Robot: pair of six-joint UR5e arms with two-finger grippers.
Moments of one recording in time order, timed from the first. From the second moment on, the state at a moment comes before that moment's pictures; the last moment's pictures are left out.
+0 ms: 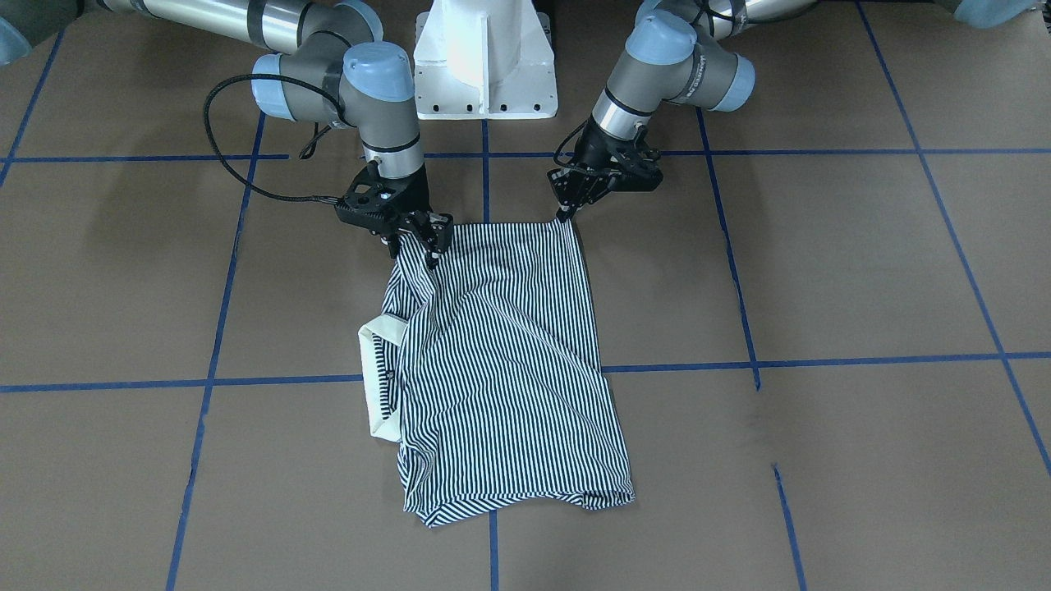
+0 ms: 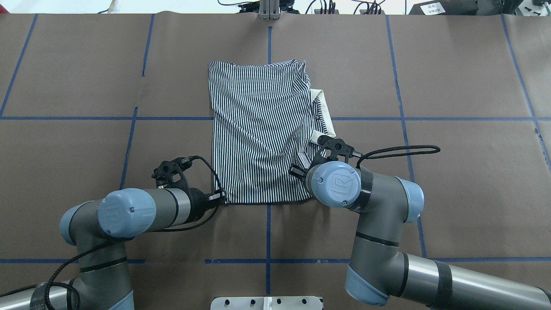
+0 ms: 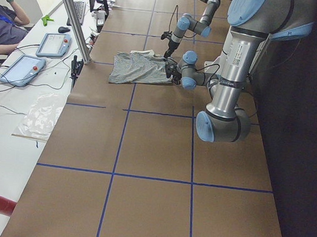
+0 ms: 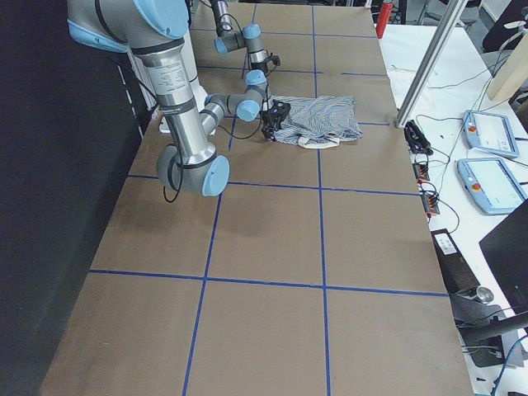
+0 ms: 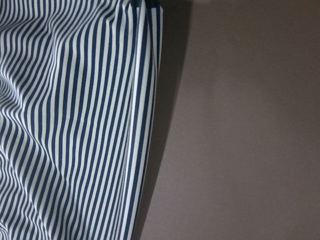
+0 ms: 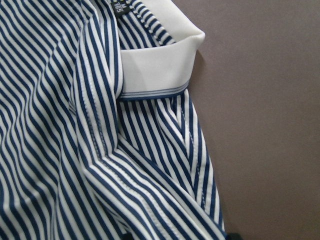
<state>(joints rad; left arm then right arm) -0.33 -1.91 -1.77 -2.21 -1.59 -1.72 0.36 -1.05 1.68 -1.36 1.52 1.75</state>
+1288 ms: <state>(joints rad) -0.33 -1.90 -1.92 -2.12 -1.65 -1.69 0.37 -1.07 1.86 -1.46 1.55 1.75</state>
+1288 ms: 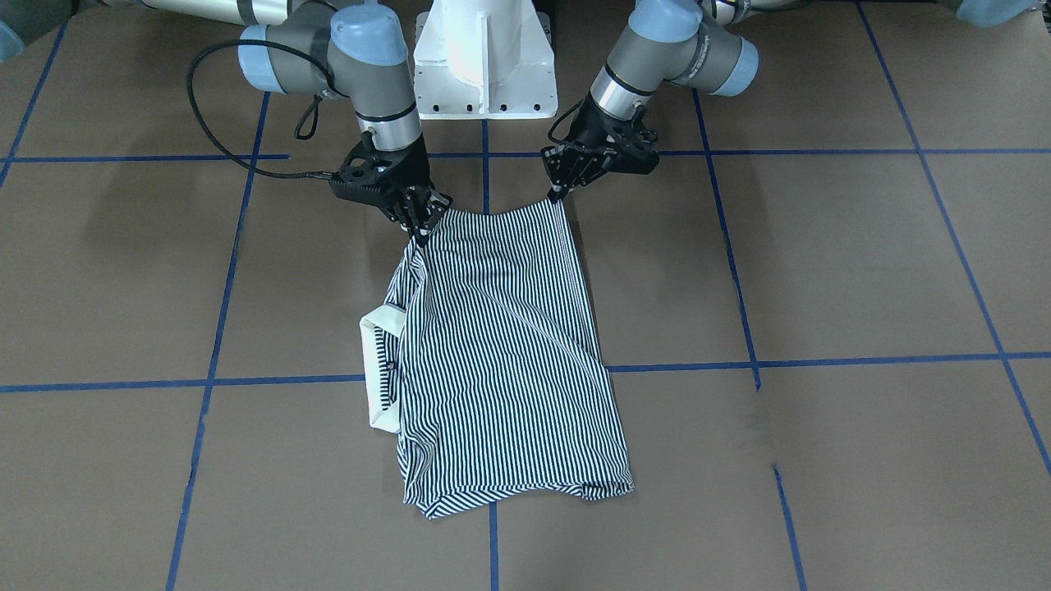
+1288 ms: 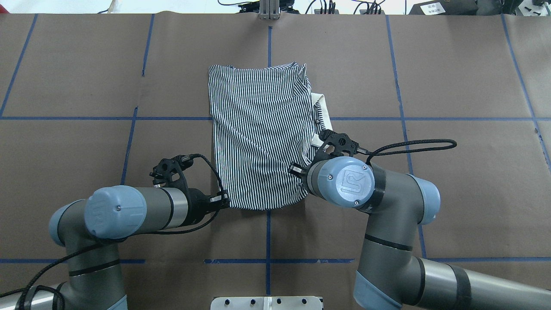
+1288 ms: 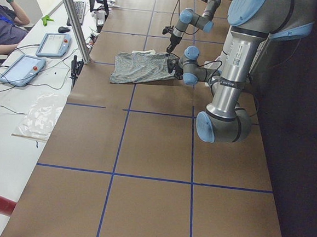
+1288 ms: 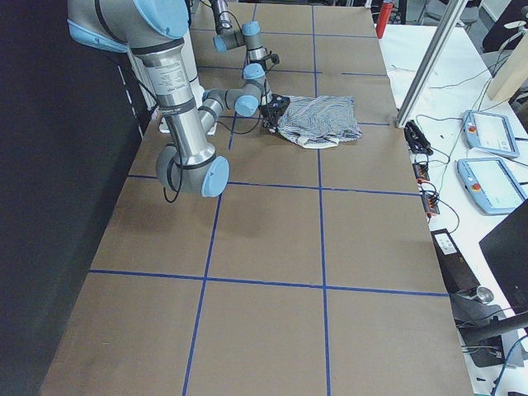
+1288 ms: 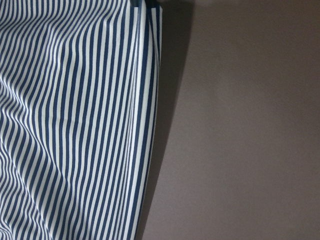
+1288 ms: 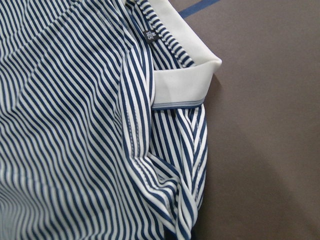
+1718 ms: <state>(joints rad) -0.33 -1.92 -2.29 -1.70 -1.74 -1.68 0.36 -1.09 2.13 -1.70 1.59 1.75</state>
